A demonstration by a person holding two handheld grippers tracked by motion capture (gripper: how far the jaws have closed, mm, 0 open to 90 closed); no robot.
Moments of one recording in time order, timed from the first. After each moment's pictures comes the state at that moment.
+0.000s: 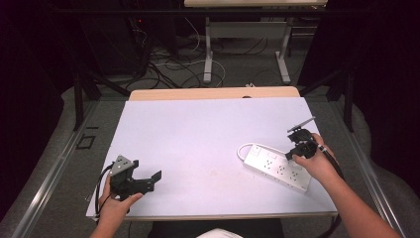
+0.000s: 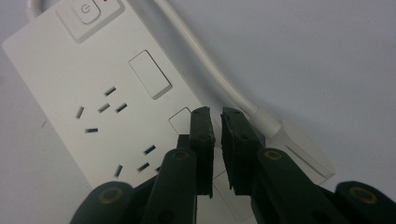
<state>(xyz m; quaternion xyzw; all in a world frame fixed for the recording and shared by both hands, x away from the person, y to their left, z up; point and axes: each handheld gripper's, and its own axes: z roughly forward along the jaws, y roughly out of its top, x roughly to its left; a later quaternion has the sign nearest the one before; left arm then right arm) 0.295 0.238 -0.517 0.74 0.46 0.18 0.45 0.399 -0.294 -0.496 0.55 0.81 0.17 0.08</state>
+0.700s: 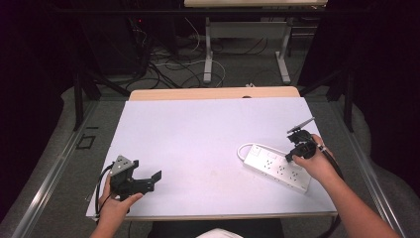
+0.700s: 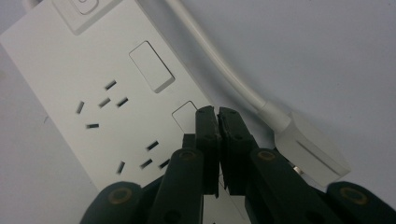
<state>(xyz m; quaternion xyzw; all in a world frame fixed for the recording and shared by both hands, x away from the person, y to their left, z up) 0.295 0.237 -0.517 0.74 0.46 0.18 0.45 0.401 -0.294 -0.501 0.57 0.81 0.16 0.06</state>
